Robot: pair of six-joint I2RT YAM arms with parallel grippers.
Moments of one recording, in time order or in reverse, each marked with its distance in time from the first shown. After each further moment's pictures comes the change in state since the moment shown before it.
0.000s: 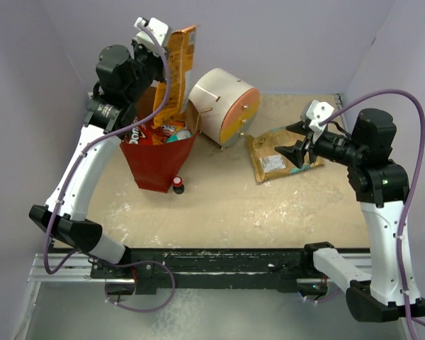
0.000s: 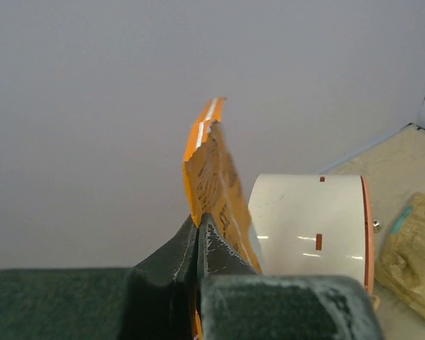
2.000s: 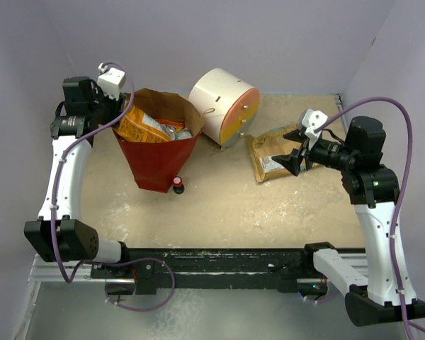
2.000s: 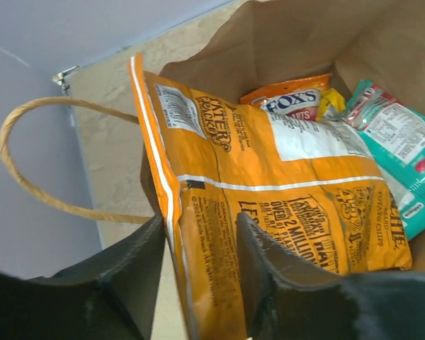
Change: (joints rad) left arm 0.449 -0.116 -0.352 -0.394 0.140 0.141; right arm -0.020 -0.043 -0.147 0.051 -0.045 -0.003
